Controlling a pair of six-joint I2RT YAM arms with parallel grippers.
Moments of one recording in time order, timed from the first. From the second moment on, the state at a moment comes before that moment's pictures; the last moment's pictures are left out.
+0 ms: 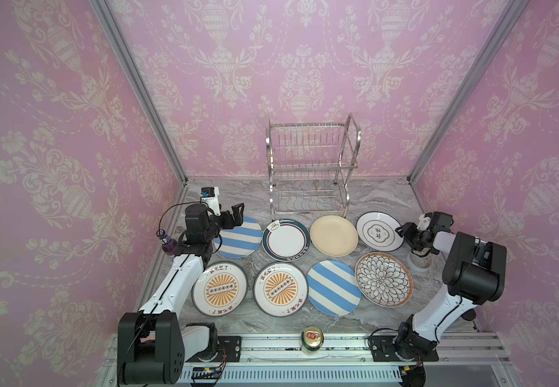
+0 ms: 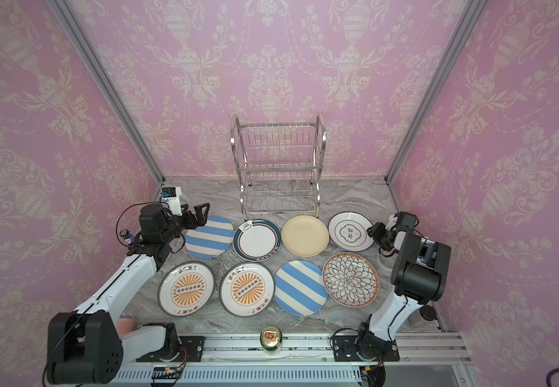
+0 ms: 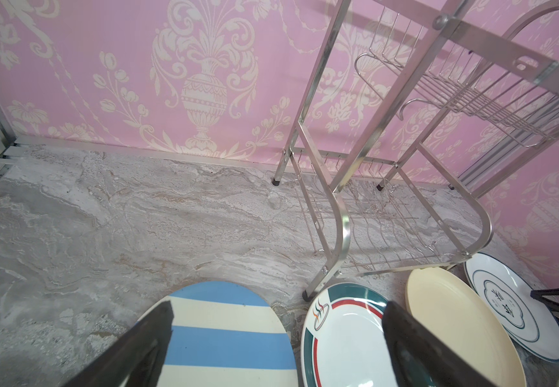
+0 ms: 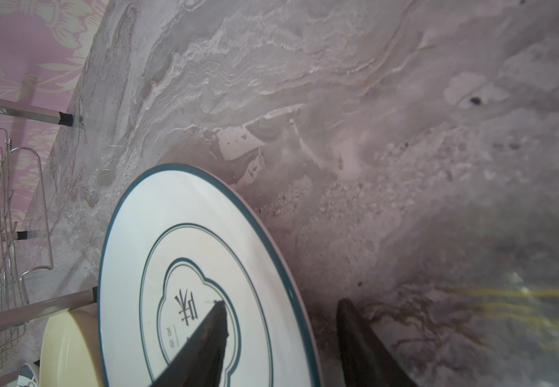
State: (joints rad) left arm 0.02 1.21 0.75 0.15 0.31 -0.25; right arm -0.48 1.82 0.97 -0.10 -0.44 0.37
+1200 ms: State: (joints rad) left arm 0.01 1.30 0.82 0.12 0.34 -0.25; right arm -0.52 1.86 0.96 -0.08 -0.63 0.43
